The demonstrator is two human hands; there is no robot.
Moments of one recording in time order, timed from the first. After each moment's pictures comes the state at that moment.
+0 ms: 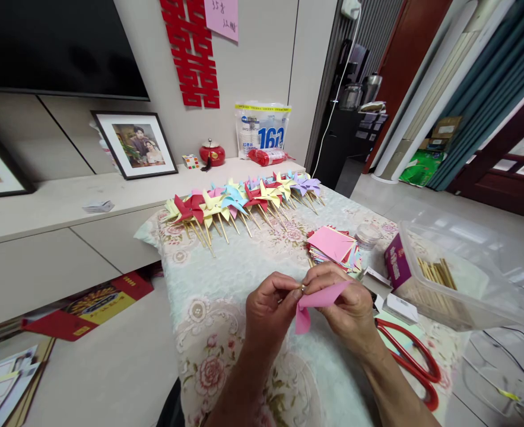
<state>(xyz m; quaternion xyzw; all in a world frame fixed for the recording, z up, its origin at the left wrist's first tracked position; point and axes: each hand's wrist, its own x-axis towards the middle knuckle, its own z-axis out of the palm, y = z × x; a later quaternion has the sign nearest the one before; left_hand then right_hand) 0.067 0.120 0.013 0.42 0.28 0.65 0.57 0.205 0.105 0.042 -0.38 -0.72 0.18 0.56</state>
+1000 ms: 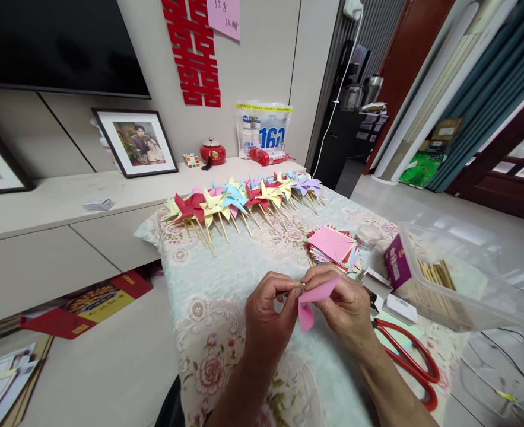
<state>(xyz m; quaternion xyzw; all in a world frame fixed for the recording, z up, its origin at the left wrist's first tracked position) 0.060 0.125 -0.004 0.61 0.29 0.65 0.36 0.205 0.111 0.032 -0.36 -0.72 0.17 0.57</state>
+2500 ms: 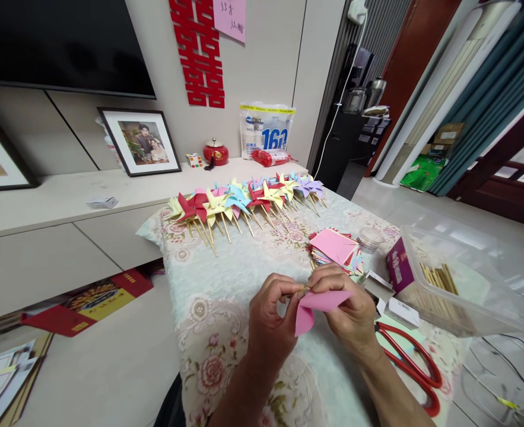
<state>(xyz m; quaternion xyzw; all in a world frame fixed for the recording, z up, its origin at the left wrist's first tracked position) 0.057 0.120 0.008 0.65 0.30 0.62 0.30 0.201 0.111 0.029 -0.33 -0.72 0.15 0.60</state>
